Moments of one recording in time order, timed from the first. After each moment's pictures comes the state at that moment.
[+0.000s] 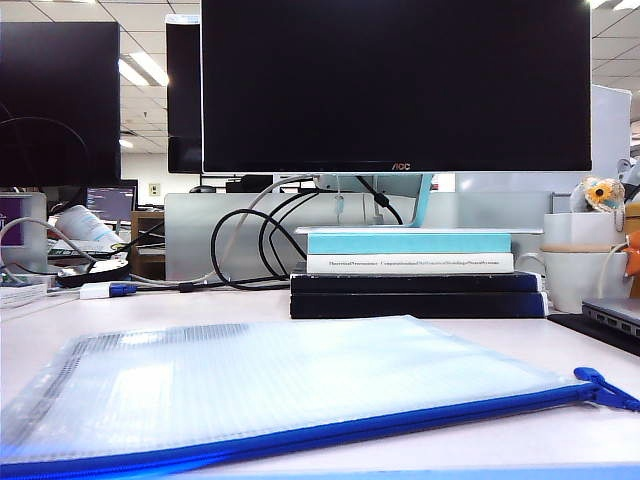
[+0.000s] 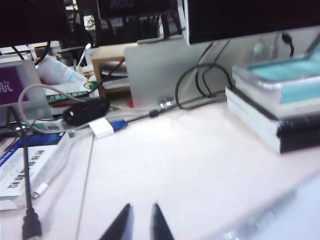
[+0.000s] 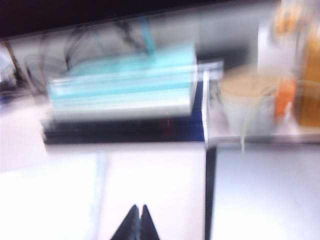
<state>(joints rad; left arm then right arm) -0.20 0.19 0.01 0.21 -0.04 0.12 0.20 0.11 0.01 0.04 -0.01 0.17</state>
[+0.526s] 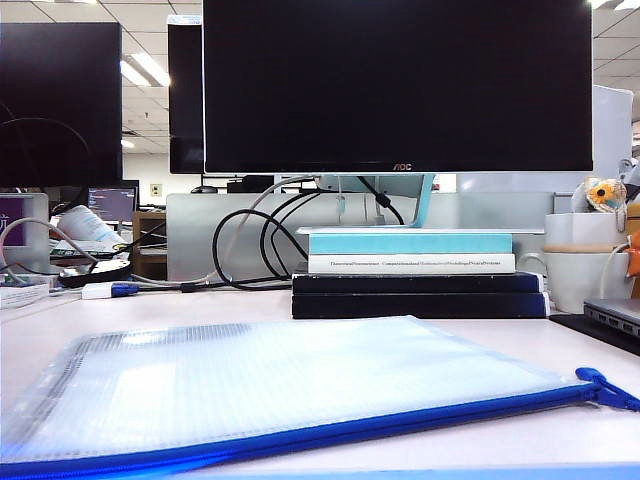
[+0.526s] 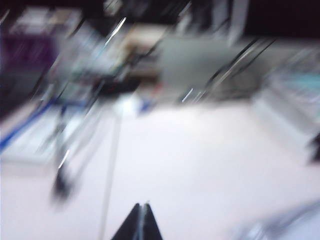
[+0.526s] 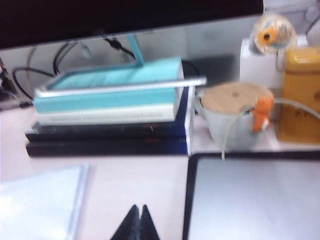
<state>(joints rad) 0.12 0.19 0.01 0.14 0.19 -0.02 0.02 0.11 0.01 0.07 -0.15 0.14</state>
